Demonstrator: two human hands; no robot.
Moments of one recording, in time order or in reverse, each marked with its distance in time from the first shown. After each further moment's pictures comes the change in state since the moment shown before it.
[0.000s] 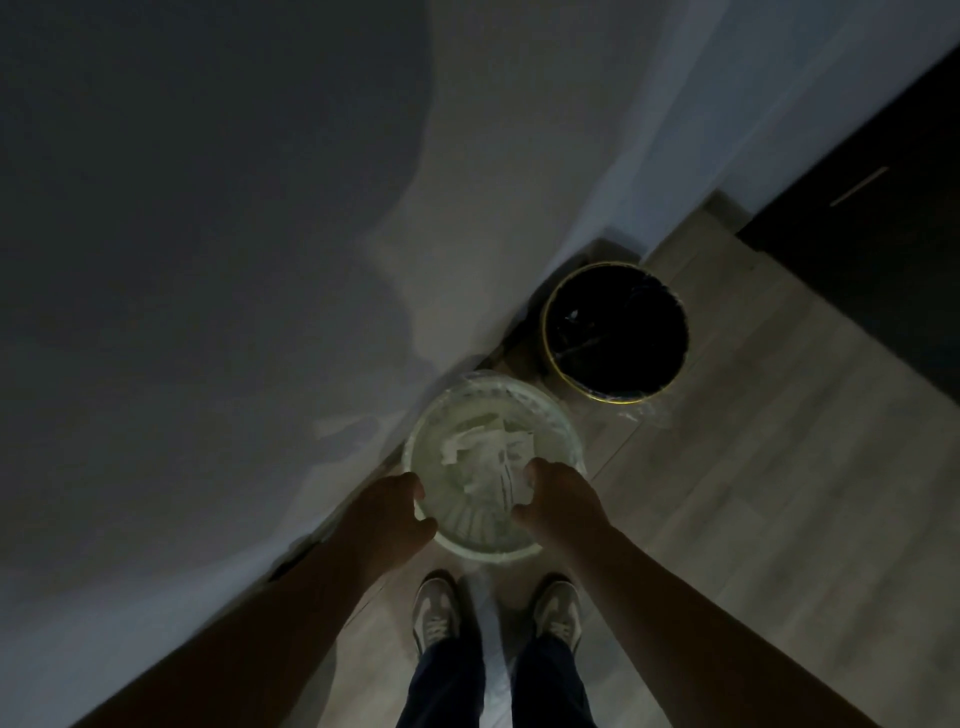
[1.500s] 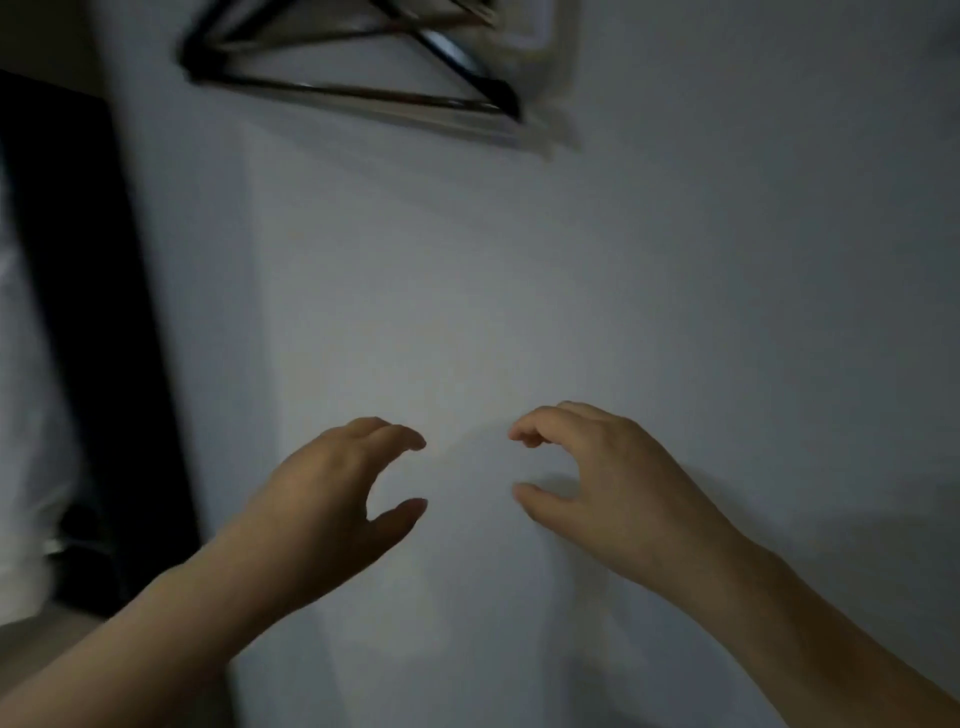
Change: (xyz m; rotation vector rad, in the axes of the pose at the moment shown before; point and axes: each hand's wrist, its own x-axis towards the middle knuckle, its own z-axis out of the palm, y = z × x) left_hand -0.806 0.056 -0.160 0.117 1.523 -0.375; right_hand -0.690 -0.307 -0.274 -0.372 0.446 -1.851
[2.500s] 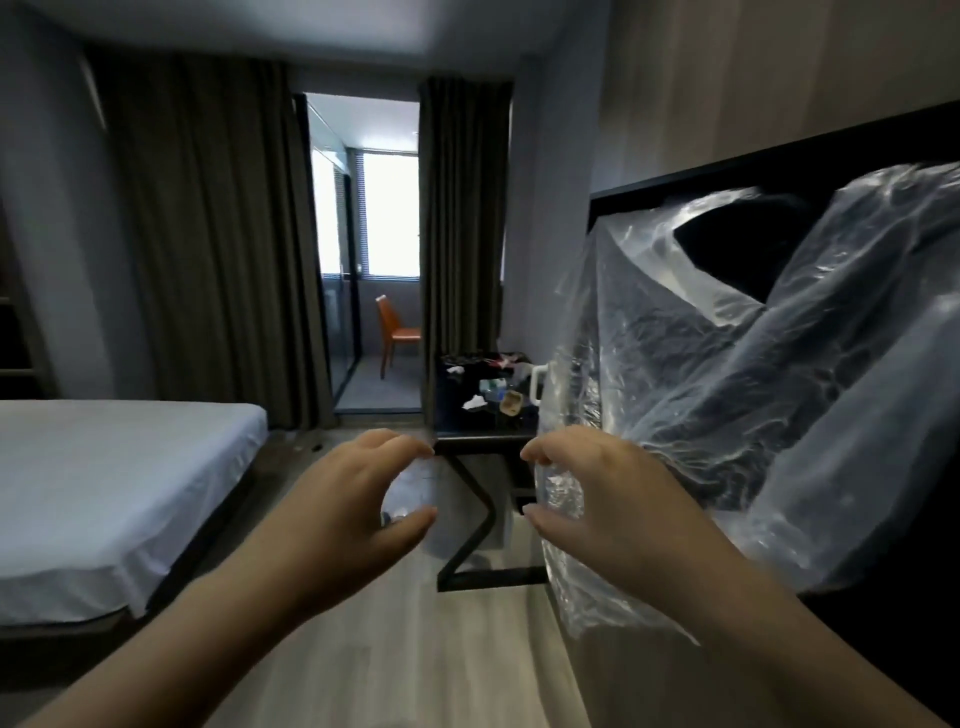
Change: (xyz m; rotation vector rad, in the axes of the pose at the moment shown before) left_hand -0.367 -0.359 -0.261 0.499 0.197 -0.997; right_hand 0.209 -0.552 0.308 0.503 -0.275 -0.972
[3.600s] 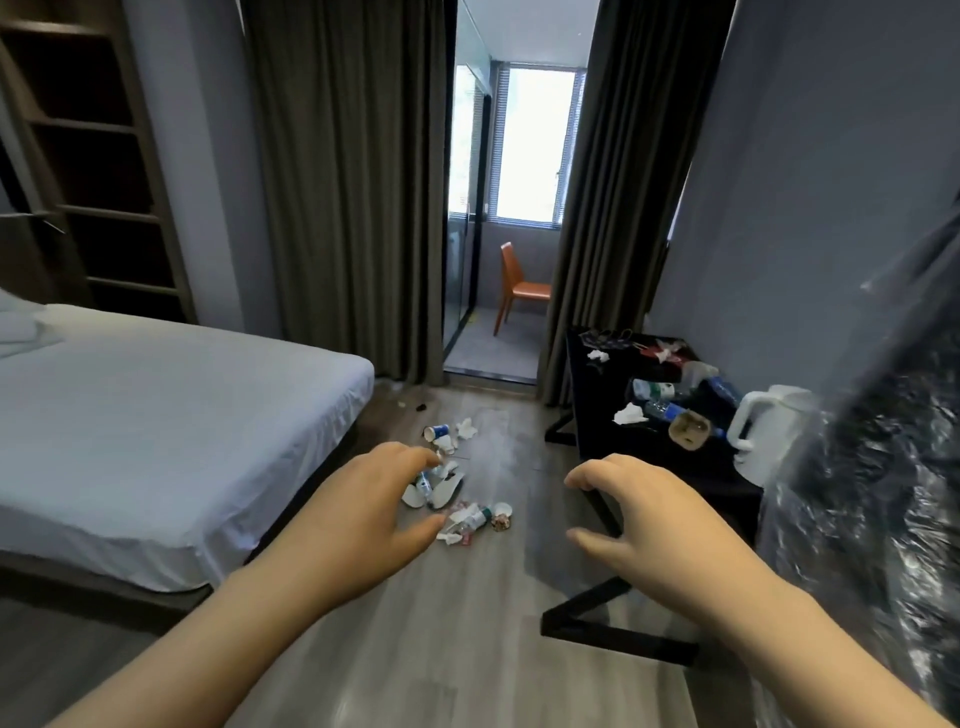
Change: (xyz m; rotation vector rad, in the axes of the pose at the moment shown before) left_hand 0.222 -0.417 0.112 0.068 -0.108 -0.335; right_hand 0.430 0.053 0.301 0.028 -0.316 -0.103
